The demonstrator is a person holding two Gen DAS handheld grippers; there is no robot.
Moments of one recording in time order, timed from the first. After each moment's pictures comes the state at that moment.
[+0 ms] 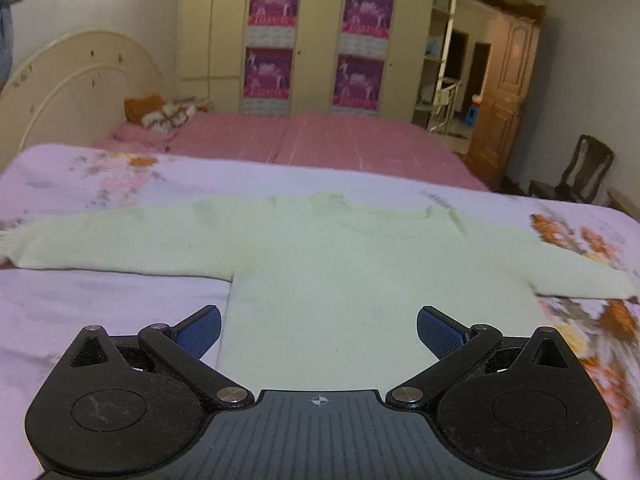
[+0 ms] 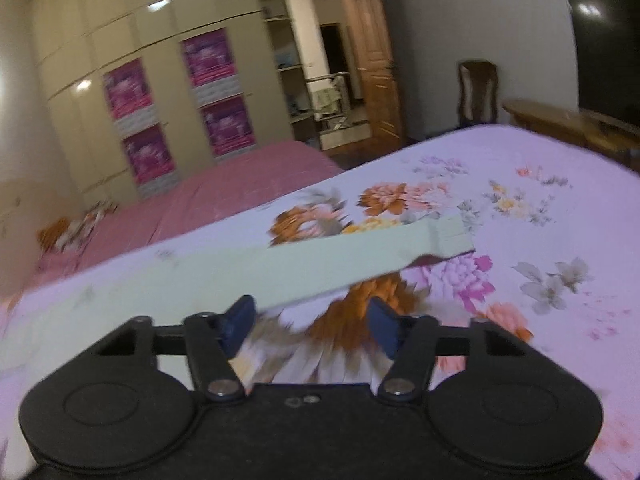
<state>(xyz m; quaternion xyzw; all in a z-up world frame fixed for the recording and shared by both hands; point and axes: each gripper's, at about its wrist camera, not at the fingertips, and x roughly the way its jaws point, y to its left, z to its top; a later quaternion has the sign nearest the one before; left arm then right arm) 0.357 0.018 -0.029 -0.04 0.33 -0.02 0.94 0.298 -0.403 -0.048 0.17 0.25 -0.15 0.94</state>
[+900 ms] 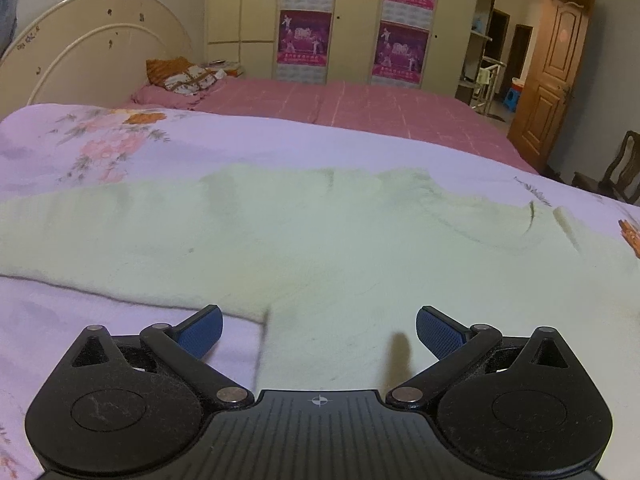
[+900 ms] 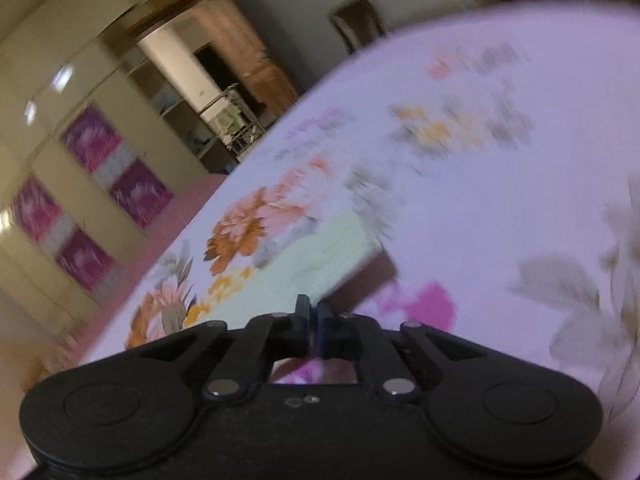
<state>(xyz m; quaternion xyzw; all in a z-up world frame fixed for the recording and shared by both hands) 0.471 0.048 -0.103 -0.05 0.37 0.03 0.93 0.393 -0.552 -0.137 0.30 0.21 -0.23 0.90</state>
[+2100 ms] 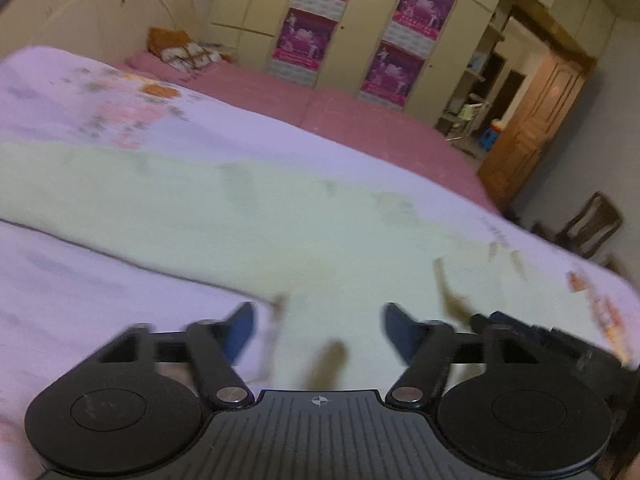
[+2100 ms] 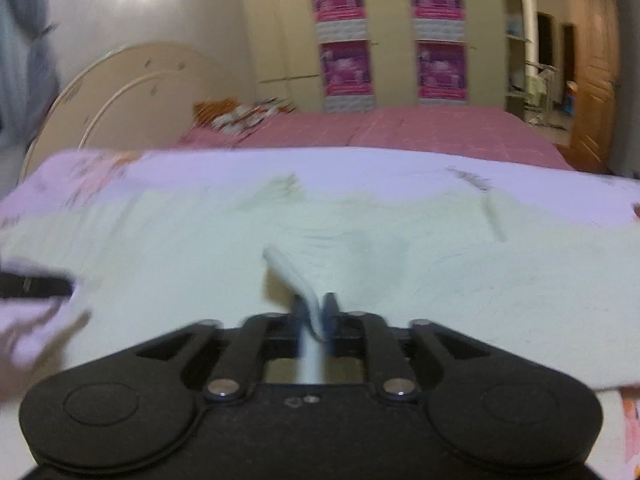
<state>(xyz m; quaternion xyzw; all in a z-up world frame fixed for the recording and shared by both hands) 0.464 0.098 -0.098 -0.17 0.35 -0.03 0.92 0.477 -0.137 -0.108 -0.02 0.30 0.15 0.94</state>
